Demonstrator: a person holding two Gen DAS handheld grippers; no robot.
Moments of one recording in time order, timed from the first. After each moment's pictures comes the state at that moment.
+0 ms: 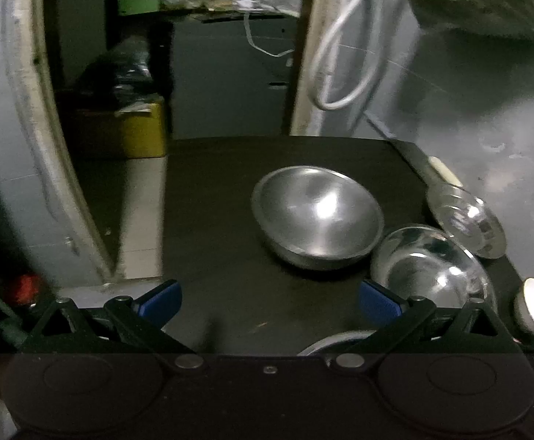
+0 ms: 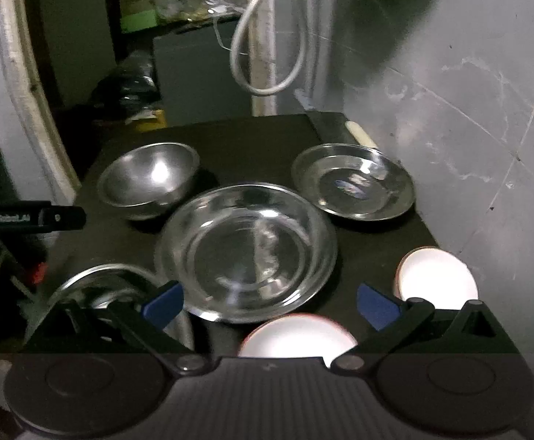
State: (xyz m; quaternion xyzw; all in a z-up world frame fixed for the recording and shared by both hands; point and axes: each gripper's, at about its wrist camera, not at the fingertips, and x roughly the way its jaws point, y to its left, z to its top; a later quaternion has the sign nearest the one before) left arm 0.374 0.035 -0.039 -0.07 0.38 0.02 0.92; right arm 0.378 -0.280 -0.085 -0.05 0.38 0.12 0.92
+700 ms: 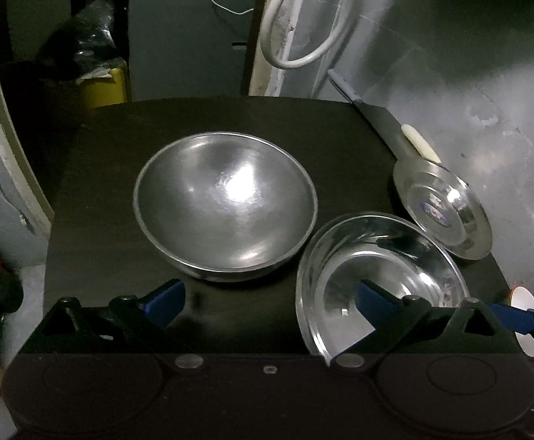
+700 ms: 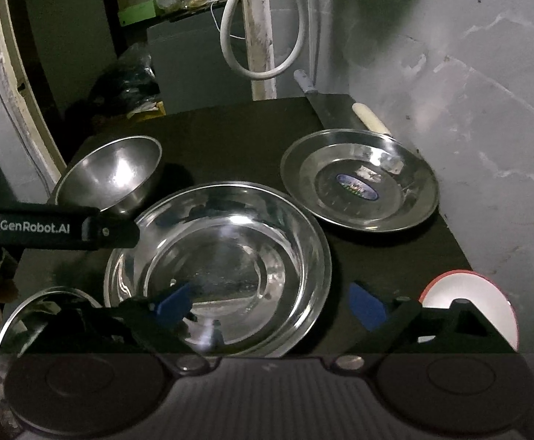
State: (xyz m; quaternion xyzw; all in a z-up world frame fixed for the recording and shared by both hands) left arm 0.437 -0.019 -0.075 -0.09 0.43 -0.02 0.90; right arm 0.440 -0.289 -0.119 -0.03 0.40 0.14 0.90
